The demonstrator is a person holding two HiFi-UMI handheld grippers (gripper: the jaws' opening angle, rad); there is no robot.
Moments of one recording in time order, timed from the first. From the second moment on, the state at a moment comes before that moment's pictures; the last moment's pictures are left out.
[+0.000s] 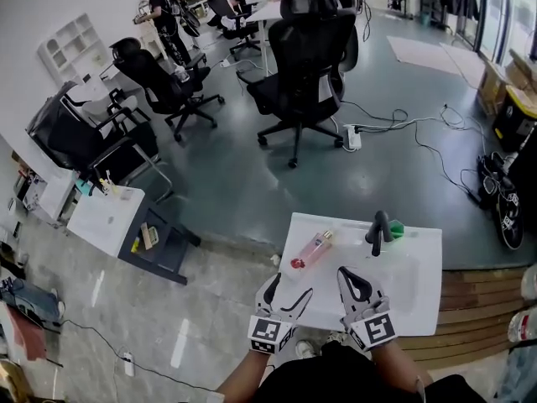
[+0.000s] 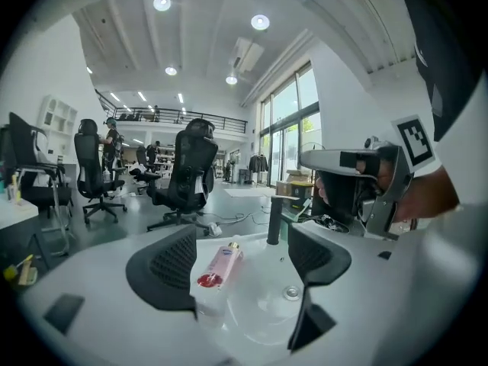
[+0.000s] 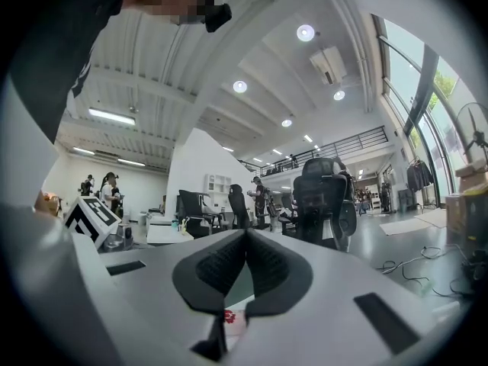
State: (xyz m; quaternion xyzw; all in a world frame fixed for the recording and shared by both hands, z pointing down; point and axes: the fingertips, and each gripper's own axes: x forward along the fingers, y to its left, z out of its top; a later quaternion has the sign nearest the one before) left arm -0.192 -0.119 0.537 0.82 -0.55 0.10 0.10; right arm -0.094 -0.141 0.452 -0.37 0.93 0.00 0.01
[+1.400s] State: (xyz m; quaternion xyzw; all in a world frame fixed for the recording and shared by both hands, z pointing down) left arm -0.159 -0.267 0.709 0.76 -0.42 0.47 0.16; right arm -0.070 -0.218 0.495 -0.32 0.95 0.02 0.00
